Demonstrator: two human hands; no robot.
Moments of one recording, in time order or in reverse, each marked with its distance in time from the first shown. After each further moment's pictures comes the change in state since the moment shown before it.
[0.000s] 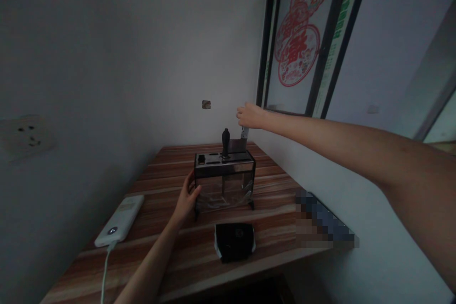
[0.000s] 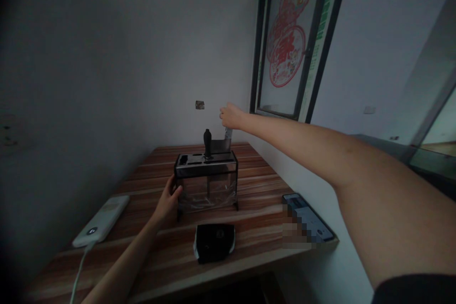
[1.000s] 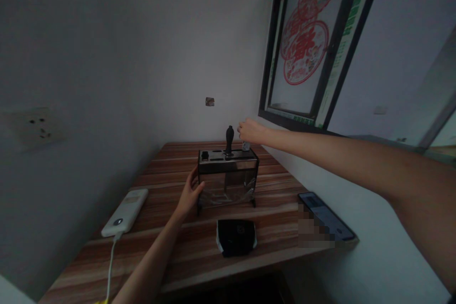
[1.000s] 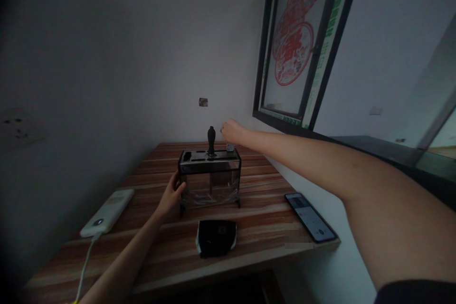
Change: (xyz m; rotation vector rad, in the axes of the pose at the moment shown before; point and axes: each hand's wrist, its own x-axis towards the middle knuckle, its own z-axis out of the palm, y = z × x) left_hand -0.002 0.001 0.000 -0.034 -0.016 0.020; right_hand 0.013 -0.050 0.042 0.263 0.235 0.033
